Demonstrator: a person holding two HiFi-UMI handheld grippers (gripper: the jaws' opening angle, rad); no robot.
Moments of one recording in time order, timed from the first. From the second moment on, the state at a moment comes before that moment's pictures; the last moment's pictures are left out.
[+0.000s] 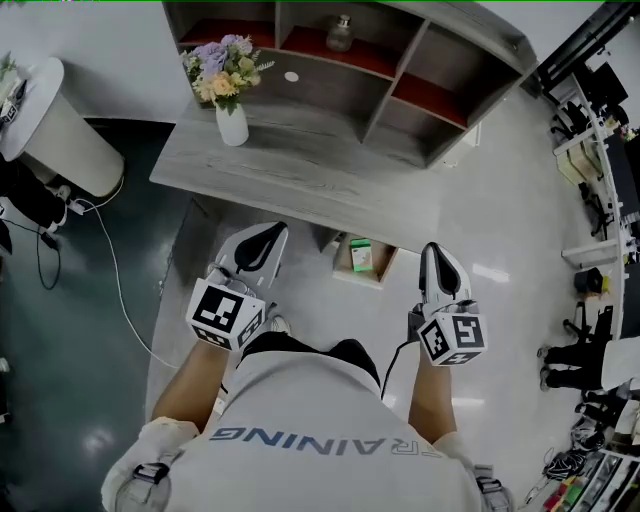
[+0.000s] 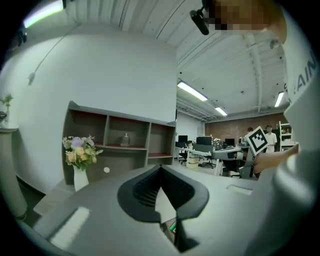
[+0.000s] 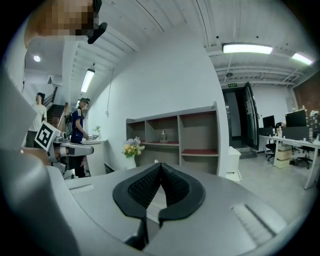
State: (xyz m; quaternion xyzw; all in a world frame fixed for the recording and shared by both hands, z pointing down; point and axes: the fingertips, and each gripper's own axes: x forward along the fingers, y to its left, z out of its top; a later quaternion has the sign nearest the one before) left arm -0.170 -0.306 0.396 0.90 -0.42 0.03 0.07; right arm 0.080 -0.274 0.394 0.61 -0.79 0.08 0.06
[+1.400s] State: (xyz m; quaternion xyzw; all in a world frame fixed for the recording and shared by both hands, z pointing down) left arm -0.030 -0.282 0.453 0.94 -0.32 0.11 0.10; right arm 0.184 -0.196 0.498 0.66 -0.73 0.15 0.12
